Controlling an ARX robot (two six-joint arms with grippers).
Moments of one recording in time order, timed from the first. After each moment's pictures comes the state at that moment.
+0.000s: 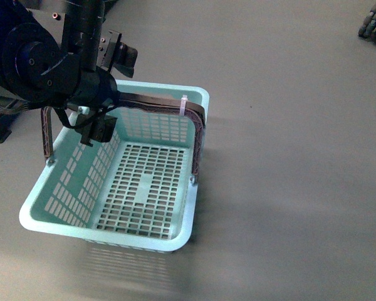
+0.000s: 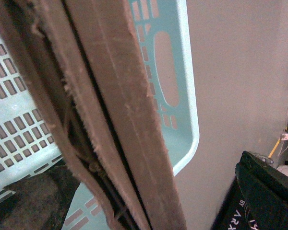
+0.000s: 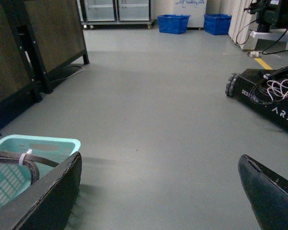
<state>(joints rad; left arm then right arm) -0.28 2.34 1.24 0.35 -0.10 -1.41 0.00 0.00 0.02 0.00 0.00 0.00</state>
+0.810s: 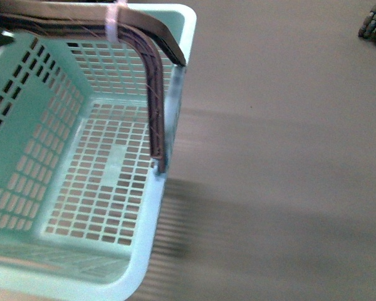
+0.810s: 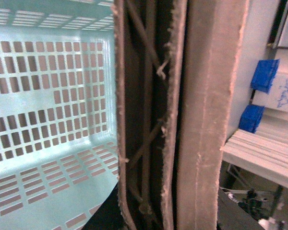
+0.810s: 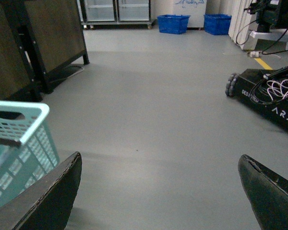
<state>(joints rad) -0.23 1.50 0.75 0.14 -0.14 -1.62 0.00 0.00 0.02 0.00 0.00 0.00</state>
